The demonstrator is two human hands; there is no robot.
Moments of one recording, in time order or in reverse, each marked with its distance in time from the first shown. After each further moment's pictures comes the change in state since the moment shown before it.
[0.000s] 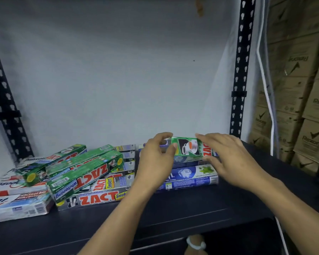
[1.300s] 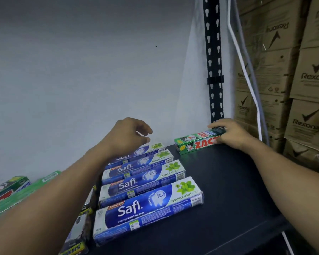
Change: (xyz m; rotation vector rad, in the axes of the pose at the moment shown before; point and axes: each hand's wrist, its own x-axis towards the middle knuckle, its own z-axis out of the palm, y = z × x) left_hand 0.153 -0.011 0.029 0.565 -0.396 0.180; right_hand 0.048 0.194 0.072 0.535 -0.083 0.687
